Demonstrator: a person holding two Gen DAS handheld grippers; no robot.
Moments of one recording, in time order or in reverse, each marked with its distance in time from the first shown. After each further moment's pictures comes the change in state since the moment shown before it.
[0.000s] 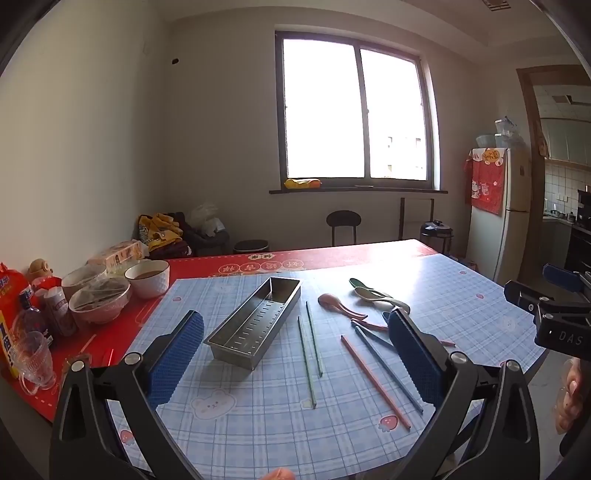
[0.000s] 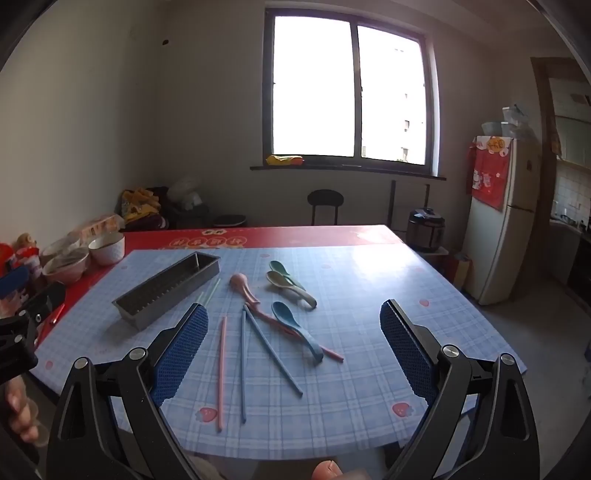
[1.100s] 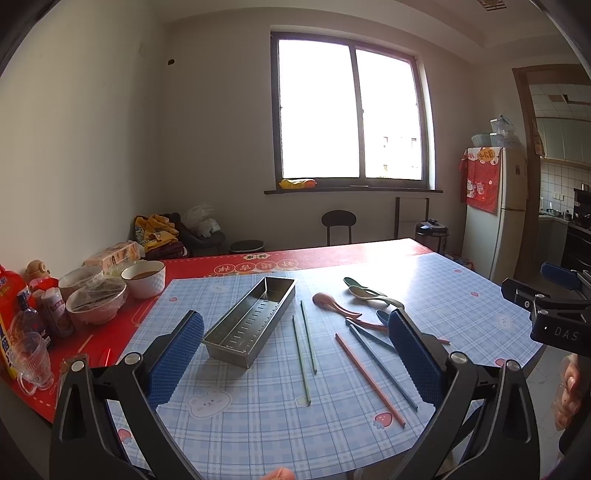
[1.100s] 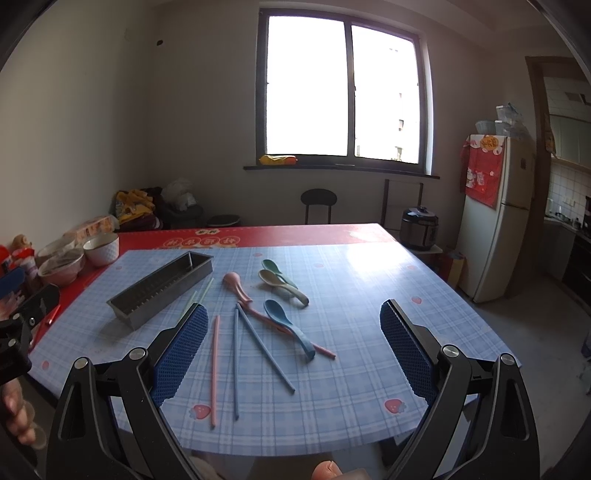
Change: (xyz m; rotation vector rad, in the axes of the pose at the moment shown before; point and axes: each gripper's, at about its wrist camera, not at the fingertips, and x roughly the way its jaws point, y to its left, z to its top) left arm -0.005 -0.005 0.000 0.002 -0.005 -0.018; right arm -0.002 -0.006 -0.004 0.010 -0.001 -0.027
